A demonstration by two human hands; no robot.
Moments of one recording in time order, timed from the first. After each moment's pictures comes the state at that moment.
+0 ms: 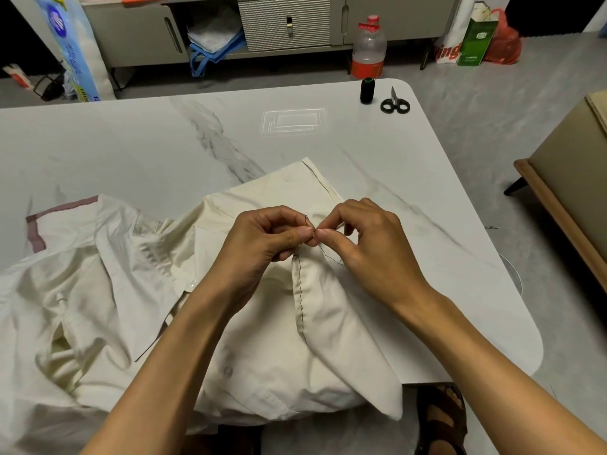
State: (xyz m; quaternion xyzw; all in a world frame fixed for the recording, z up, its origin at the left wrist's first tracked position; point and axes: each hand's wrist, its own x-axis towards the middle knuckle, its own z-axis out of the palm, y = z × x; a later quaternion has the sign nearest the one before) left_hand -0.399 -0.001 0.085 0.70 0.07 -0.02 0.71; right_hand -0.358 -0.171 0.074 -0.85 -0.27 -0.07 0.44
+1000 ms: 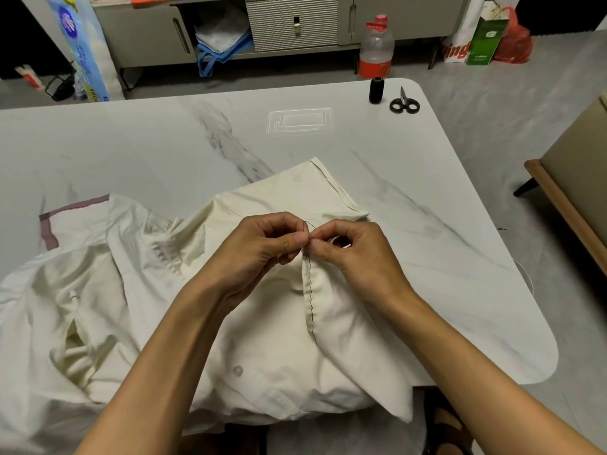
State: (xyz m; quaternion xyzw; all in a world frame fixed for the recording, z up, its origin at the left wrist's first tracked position) left_hand -0.403 0.019 0.087 0.68 0.08 -0.10 0.72; right_hand -0.369 -0.148 0.066 -0.75 -0.12 0.14 0.63
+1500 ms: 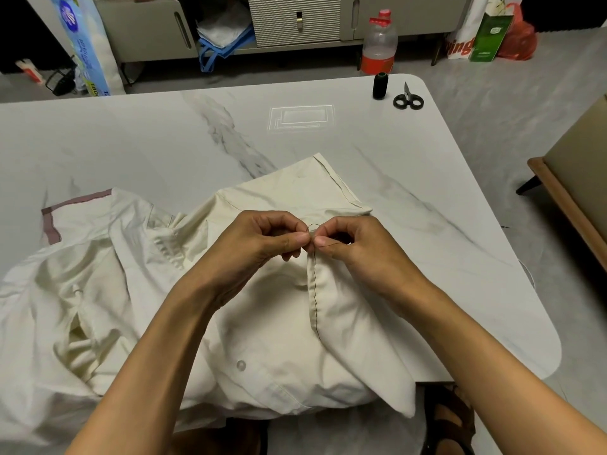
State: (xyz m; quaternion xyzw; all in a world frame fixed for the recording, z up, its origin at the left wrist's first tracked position) left_hand -0.409 0.028 0.091 0.74 0.06 -0.10 0.67; right_hand -0.364 -0.153 0.074 -0.76 -0.16 0.20 0.60
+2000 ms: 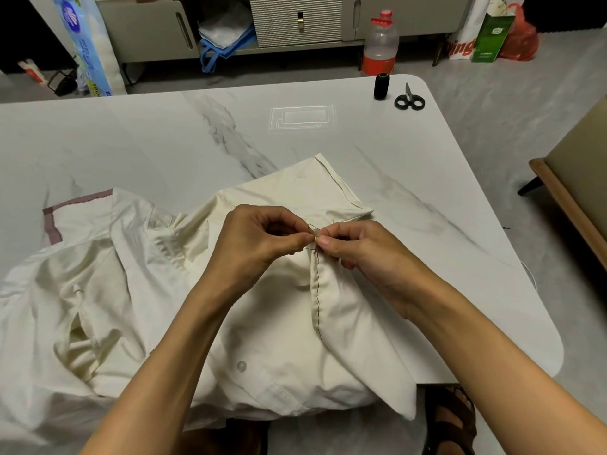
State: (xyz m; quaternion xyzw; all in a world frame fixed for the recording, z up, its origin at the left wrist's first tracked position) left_hand -0.406 0.020 0.085 0.79 0.05 0.04 0.61; right_hand -0.364 -0.158 0.078 -0.70 -0.10 0.30 0.64
